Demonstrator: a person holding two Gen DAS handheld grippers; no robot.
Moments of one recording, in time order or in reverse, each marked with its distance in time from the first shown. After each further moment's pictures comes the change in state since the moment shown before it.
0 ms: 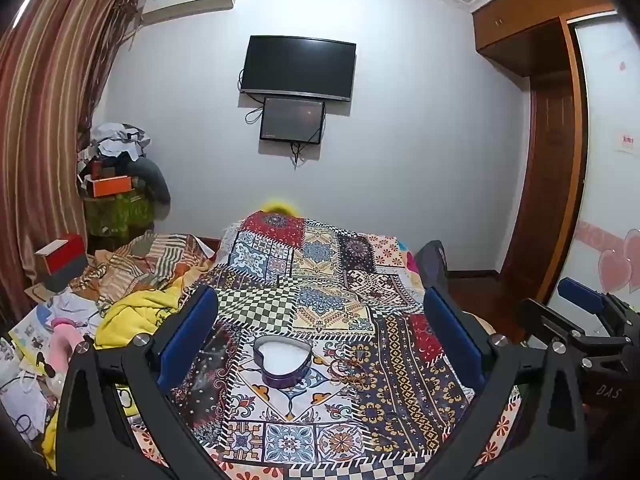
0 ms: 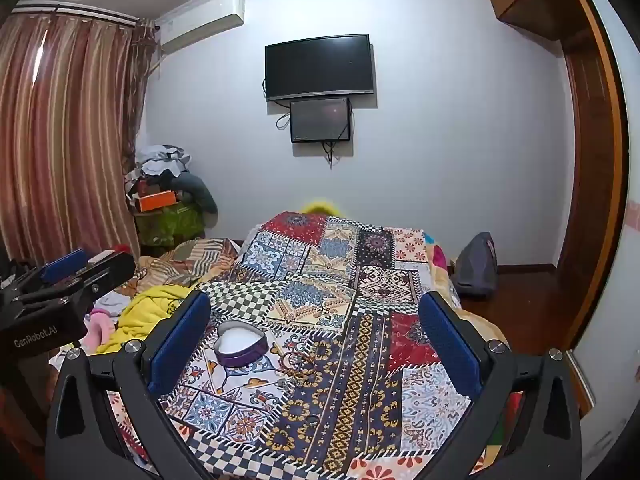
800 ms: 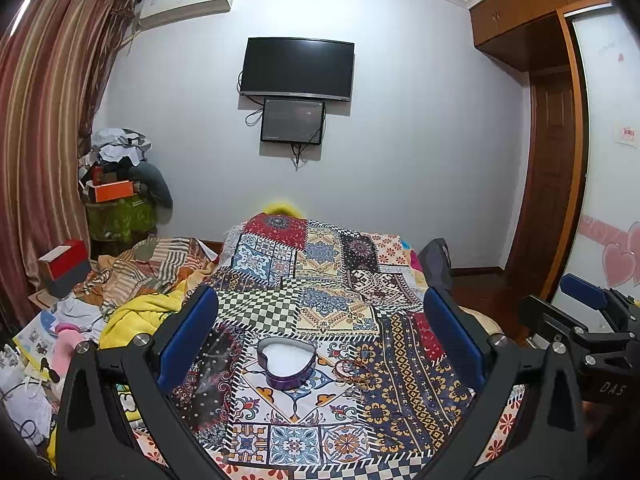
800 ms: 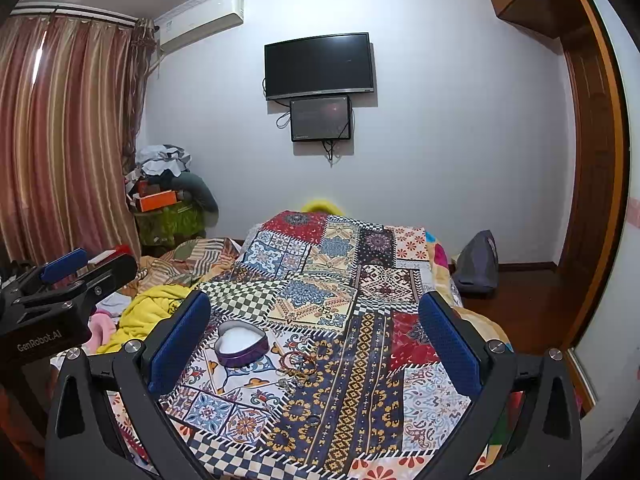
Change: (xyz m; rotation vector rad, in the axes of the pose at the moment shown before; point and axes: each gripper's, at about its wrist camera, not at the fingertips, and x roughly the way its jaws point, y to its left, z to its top) left arm -0.003 -0.002 0.001 0.029 -0.002 -0.002; right arm 0.003 0.000 -0.001 0.004 0.003 0.002
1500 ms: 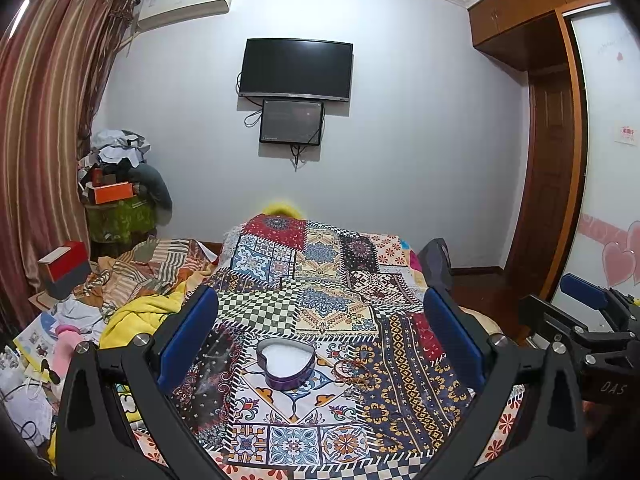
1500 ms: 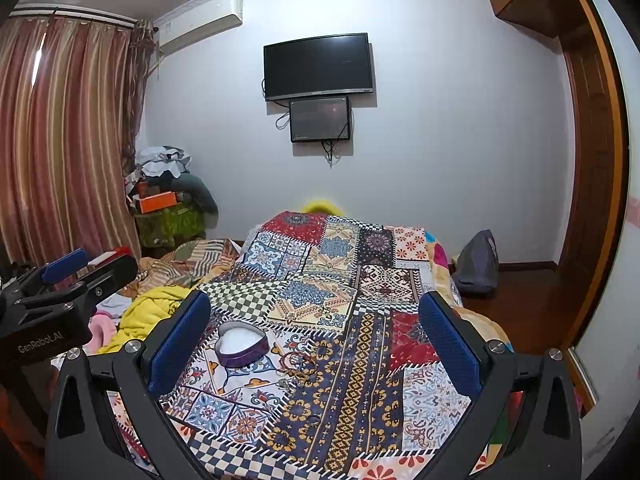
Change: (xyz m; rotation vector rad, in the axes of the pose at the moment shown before) left arm -0.002 -0.003 0.001 0.005 -0.004 0.000; right arm -0.002 0.000 -0.001 0.005 -0.006 0.000
